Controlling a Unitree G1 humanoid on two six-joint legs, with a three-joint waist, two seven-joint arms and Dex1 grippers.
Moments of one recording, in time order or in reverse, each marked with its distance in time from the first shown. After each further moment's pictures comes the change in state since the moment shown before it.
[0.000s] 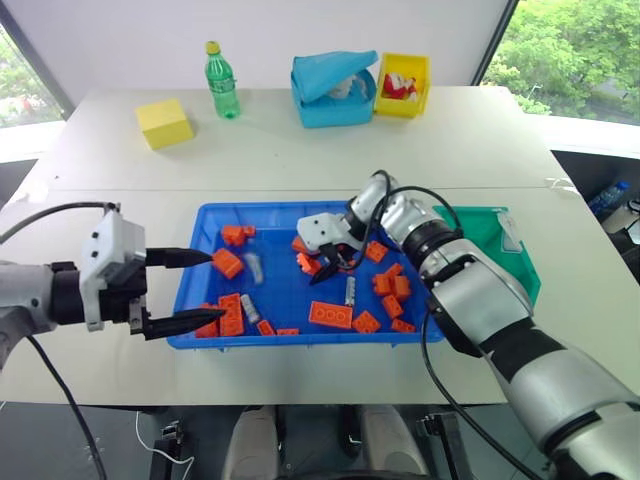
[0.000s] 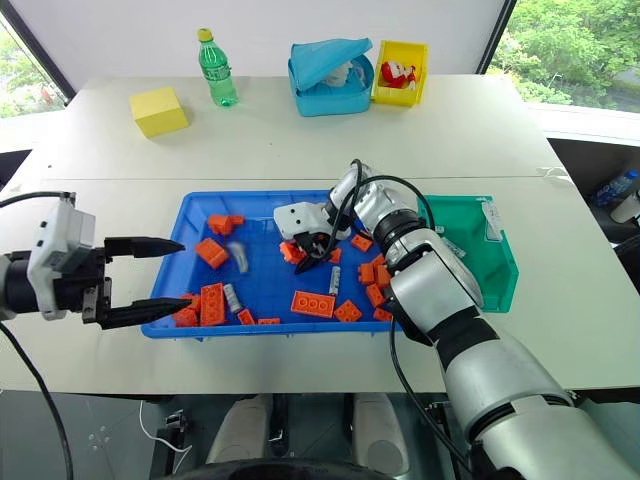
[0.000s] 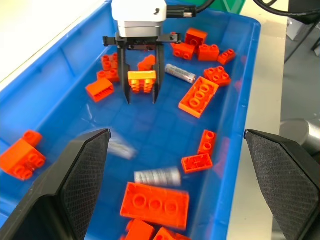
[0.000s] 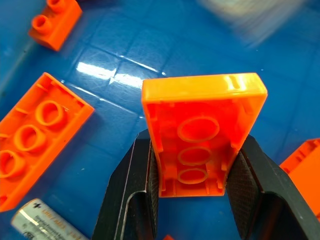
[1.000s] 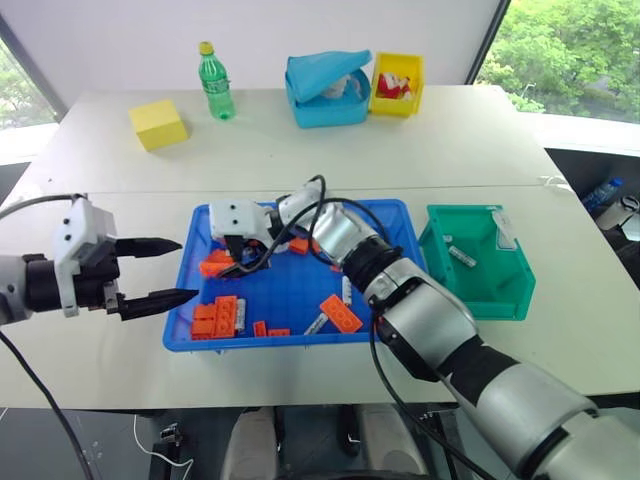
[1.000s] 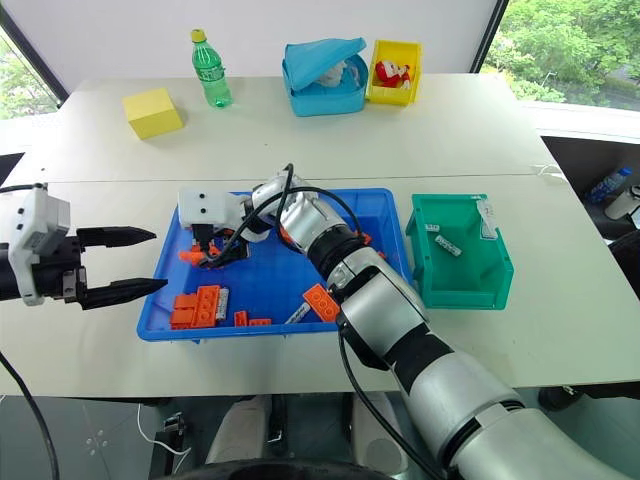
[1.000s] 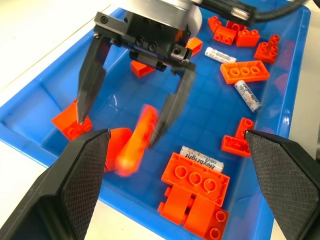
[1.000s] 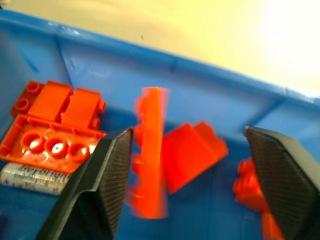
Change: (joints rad) left arm 0.003 0.030 0.015 0.176 0.078 -0.050 -0.046; right arm 0.048 0.242 -0.065 -0.355 0.026 0.439 -0.338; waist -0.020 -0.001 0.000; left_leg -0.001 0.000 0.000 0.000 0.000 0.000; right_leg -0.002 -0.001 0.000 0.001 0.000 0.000
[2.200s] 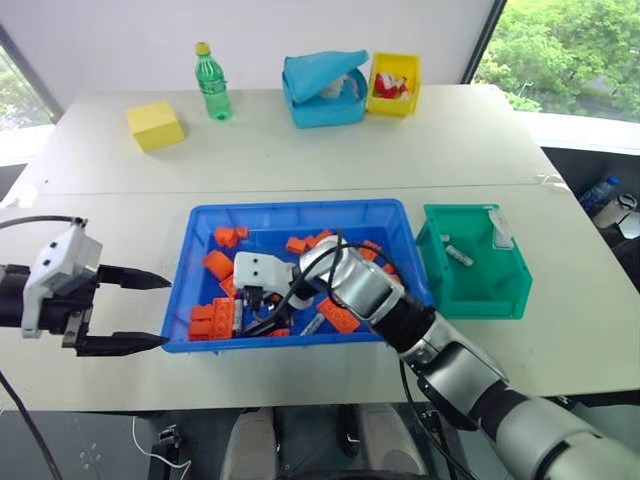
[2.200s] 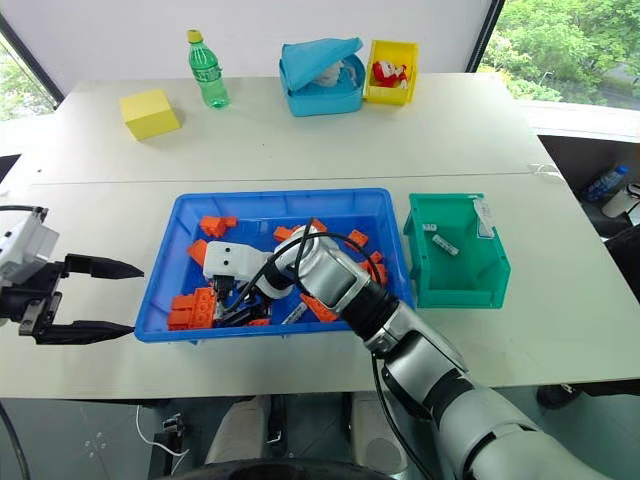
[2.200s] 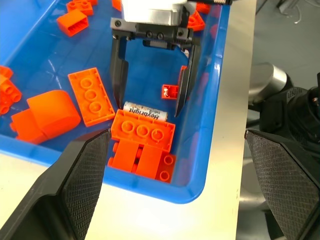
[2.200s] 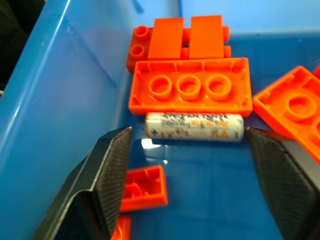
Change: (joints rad) left arm 0.070 0.109 -0.001 0.112 0.074 -0.129 -0.330; right arm 0.383 -0.121 0.268 -0.663 0.139 0.572 -0.081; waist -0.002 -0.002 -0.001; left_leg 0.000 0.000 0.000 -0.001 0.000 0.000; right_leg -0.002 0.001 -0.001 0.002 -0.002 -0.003
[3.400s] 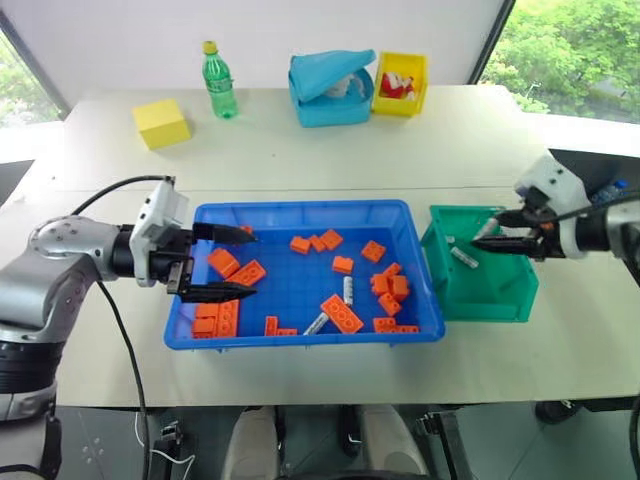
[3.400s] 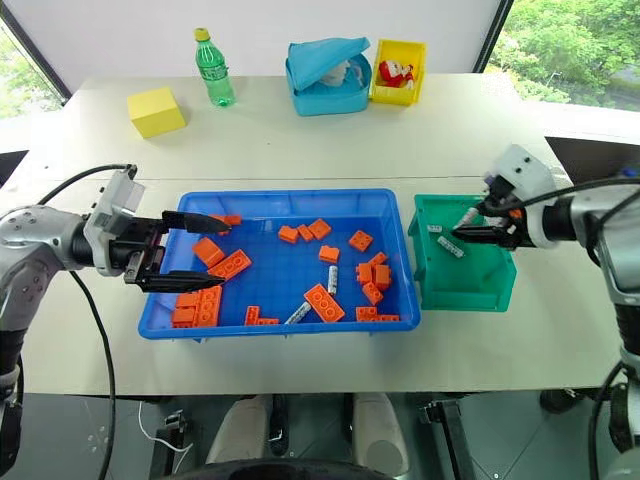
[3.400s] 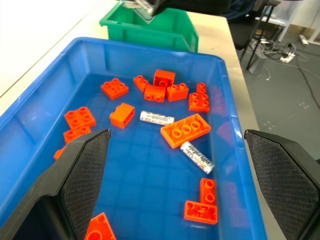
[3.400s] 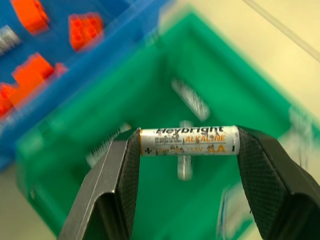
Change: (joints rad) left arm -0.480 -0.291 -0.368 0.051 -0.031 0.043 0.153; right arm 0.378 -1.024 -0.752 -0.361 0.288 0.290 0.033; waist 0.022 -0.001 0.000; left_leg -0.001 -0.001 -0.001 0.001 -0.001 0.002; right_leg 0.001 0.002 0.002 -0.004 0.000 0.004
